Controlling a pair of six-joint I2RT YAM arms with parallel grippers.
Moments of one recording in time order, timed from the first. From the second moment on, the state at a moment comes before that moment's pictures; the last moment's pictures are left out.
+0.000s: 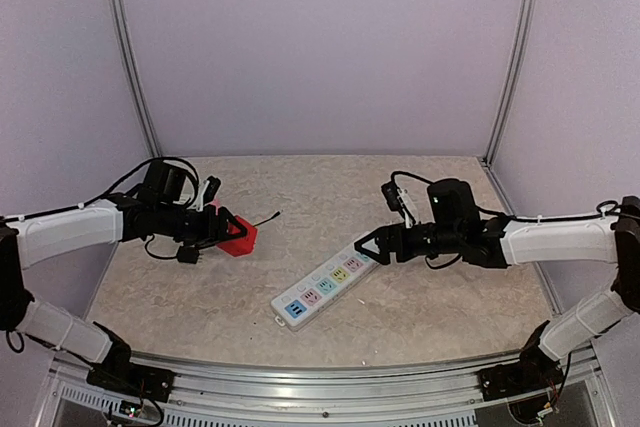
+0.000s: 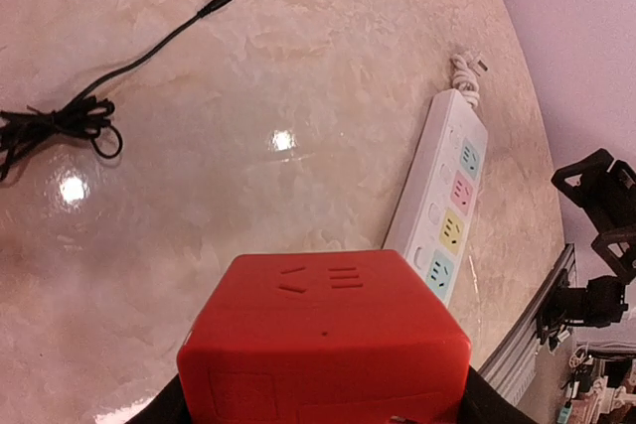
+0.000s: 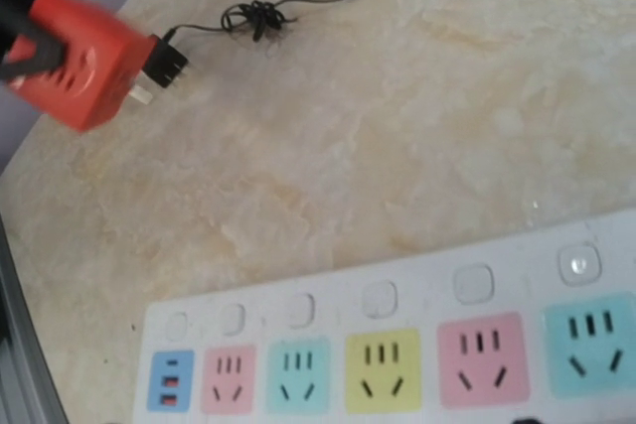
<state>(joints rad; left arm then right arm) -0.42 1.34 0.83 -0.26 0.43 -0.48 0.73 1.41 0.72 0.18 -0.36 0.42</state>
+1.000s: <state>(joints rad) -0.38 1.22 0.46 -0.16 0.47 -0.68 0.73 1.47 0.71 0.26 -0.42 0.47</state>
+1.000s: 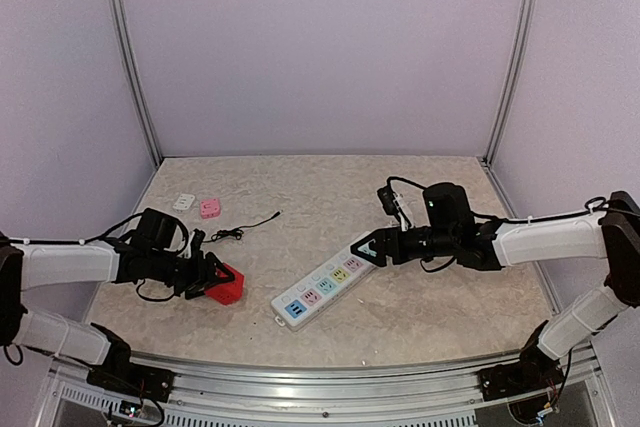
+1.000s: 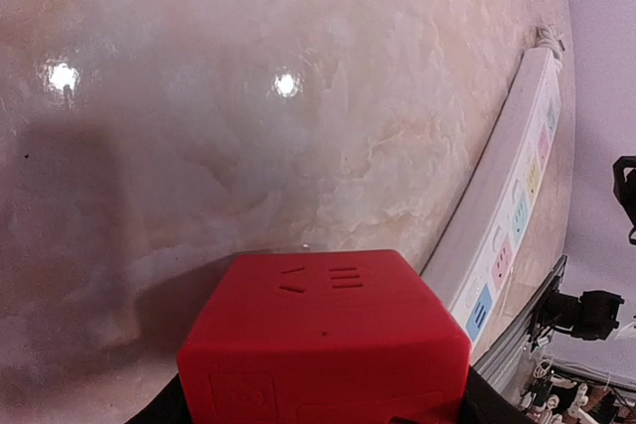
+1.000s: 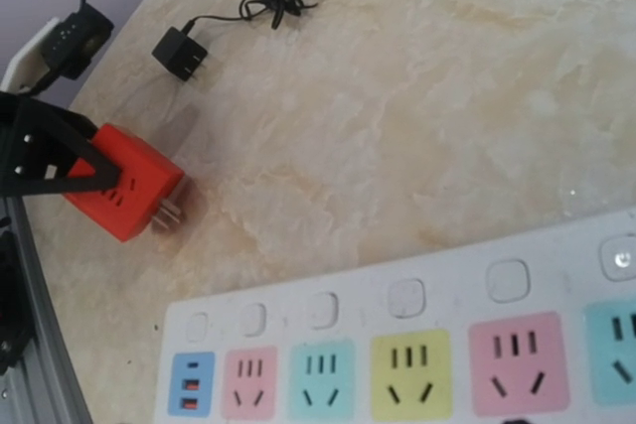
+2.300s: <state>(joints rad) -0.79 1.34 0.98 -0.44 0.08 -0.44 0.70 1.42 0.67 0.25 -0.41 0.48</state>
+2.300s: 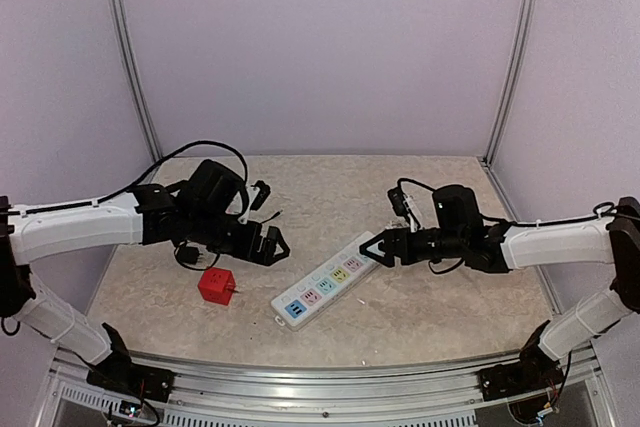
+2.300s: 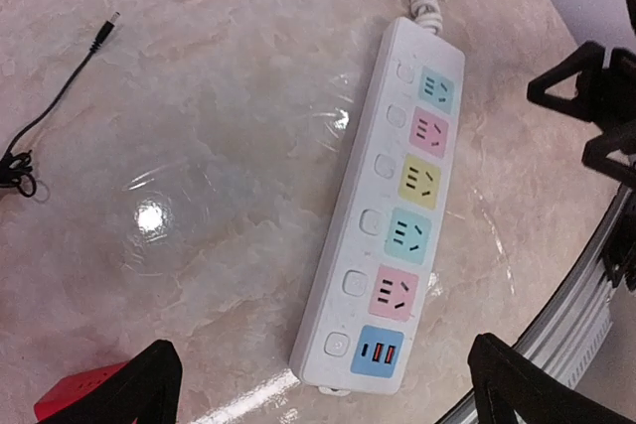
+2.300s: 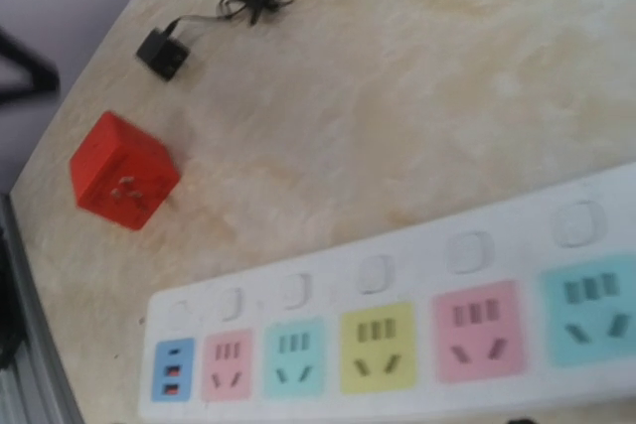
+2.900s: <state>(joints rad) -1.05 1.89 1.26 -0.64 0.02 -0.26 0.61 1.28 0.61 0.16 -0.40 0.45</state>
